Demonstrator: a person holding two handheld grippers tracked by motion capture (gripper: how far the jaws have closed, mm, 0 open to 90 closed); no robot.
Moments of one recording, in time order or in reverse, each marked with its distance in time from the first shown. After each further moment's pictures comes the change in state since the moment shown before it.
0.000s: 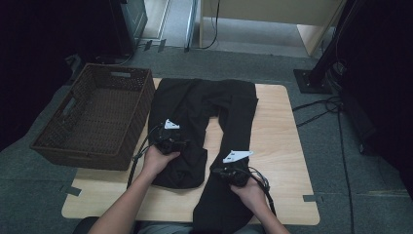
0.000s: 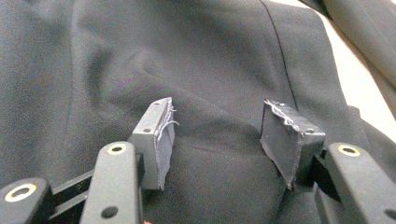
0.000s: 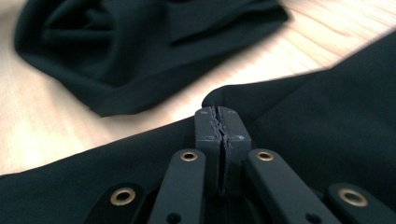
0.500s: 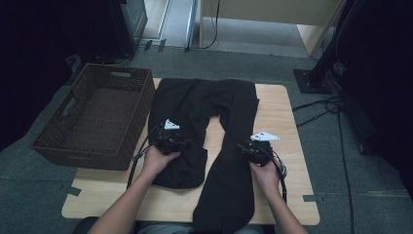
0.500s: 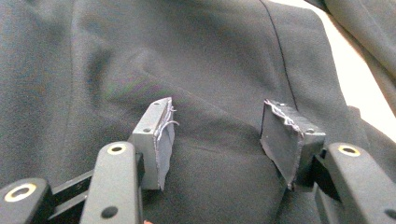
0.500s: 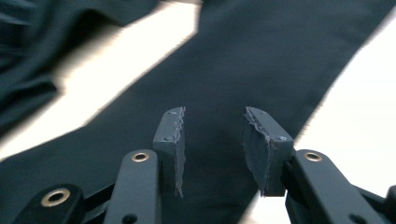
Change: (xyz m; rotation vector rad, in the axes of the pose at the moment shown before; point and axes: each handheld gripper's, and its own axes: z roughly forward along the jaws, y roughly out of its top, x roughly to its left) left arm 0.000 -0.001 0.000 -0.004 0.001 0.000; right arm -0.088 0.001 -0.032 -0.175 -0.367 0.190
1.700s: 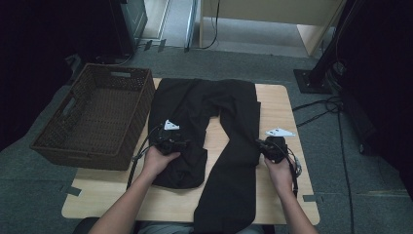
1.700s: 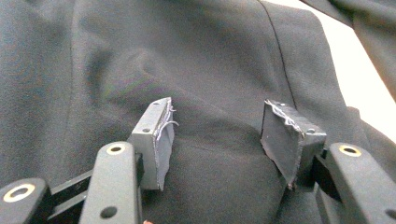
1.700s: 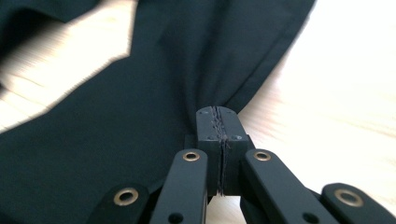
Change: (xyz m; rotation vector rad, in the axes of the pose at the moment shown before) left arm 0.000 -0.002 0.000 -0.014 0.000 0.003; right arm -0.034 0.005 -0.027 0.042 -0.095 0.030
